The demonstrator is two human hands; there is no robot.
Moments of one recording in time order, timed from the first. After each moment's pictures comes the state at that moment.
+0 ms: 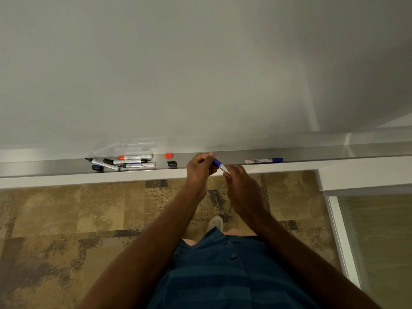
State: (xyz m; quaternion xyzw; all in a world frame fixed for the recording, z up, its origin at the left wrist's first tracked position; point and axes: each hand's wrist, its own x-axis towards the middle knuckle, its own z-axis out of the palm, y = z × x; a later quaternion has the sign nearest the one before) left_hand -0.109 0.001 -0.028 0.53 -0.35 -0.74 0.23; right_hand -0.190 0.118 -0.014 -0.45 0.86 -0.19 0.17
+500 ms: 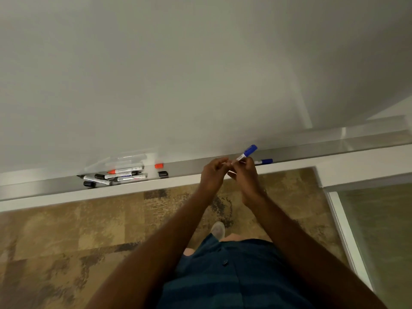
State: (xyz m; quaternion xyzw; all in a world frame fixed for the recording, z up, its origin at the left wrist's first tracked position) left_hand -0.159 0.032 -0.025 0.44 -0.57 -0.68 0.13; right_hand -0.243 0.101 -0.019 -0.01 0.73 -0.55 0.40
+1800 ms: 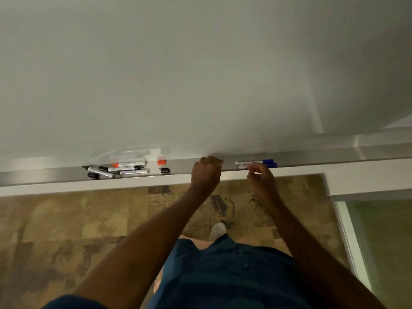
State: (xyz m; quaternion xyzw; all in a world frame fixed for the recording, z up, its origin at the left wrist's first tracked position) left_hand -0.151 0.006 -0.057 0.36 -0.91 -0.18 0.04; right_hand -0.286 0.145 -0.045 -0.16 0.84 -0.39 0.33
